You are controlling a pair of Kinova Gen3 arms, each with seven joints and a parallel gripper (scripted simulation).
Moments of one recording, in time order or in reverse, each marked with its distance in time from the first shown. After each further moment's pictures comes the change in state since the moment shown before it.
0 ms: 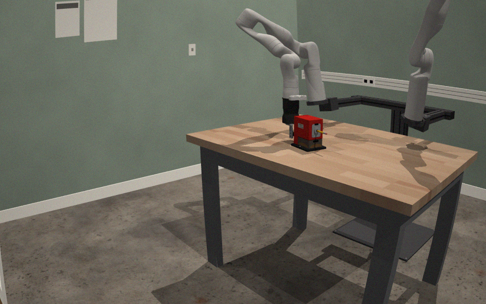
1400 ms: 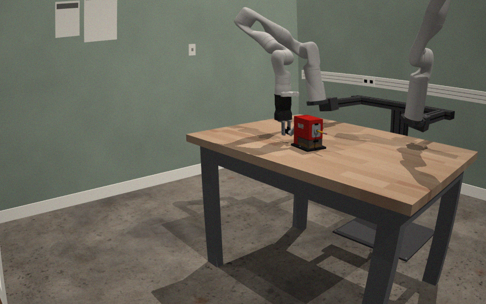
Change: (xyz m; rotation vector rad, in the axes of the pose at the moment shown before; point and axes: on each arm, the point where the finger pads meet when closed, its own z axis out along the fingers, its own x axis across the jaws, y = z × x) left arm 0.000 0.000 0.000 0.000 0.000 0.000; right arm 0.042 0.000 -0.018 0.000 0.000 0.000
